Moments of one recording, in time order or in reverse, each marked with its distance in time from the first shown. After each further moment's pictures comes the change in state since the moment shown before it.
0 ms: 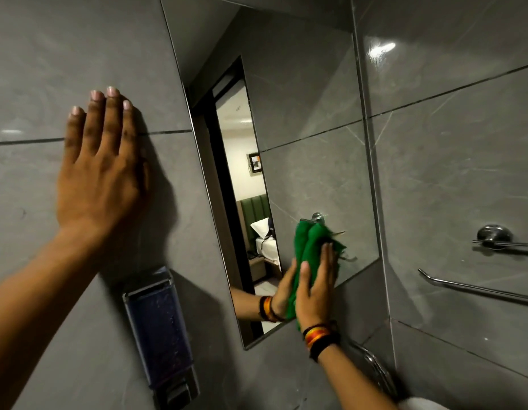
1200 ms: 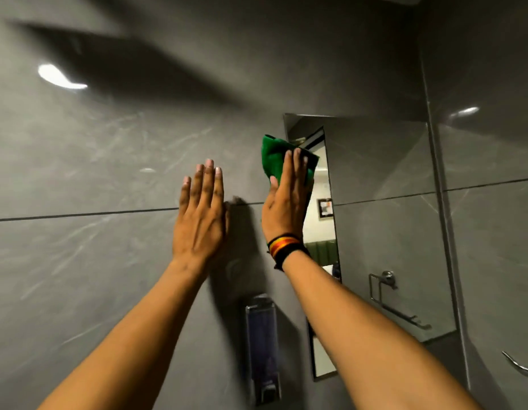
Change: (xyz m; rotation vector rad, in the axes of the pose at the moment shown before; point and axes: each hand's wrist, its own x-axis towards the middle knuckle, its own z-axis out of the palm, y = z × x) left_hand -0.012 -0.034 -0.106 0.106 -0.015 -0.131; right_hand 0.059 -0.378 0.055 0.172 -0.038 -0.505
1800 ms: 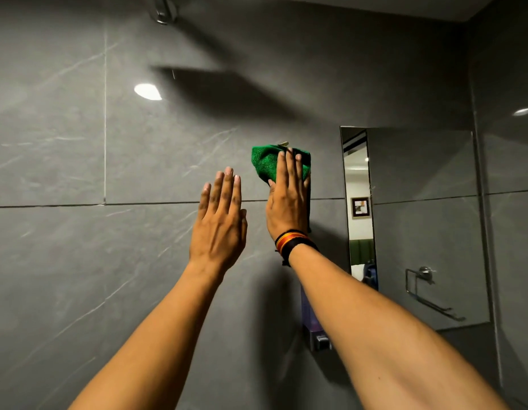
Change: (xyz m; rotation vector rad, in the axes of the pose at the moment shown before) left_hand -0.069 -0.080 -0.136 0.082 -0.080 -0.042; right_hand -0.047 -0.167 -0.017 -0.096 -0.218 -0.100
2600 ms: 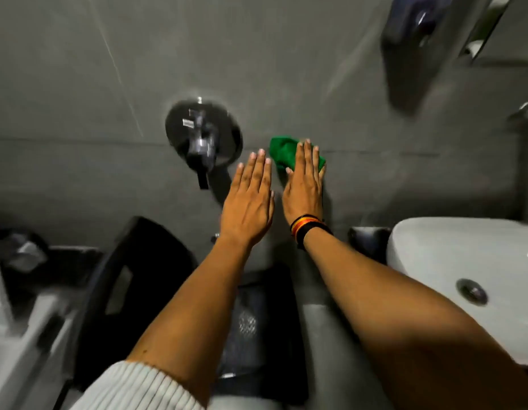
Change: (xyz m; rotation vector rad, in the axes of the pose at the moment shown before) left_hand -0.490 0.089 0.079 -0.114 -0.867 -0.171; right_hand -0.536 0.071 0.010 0.019 -0.846 0.366
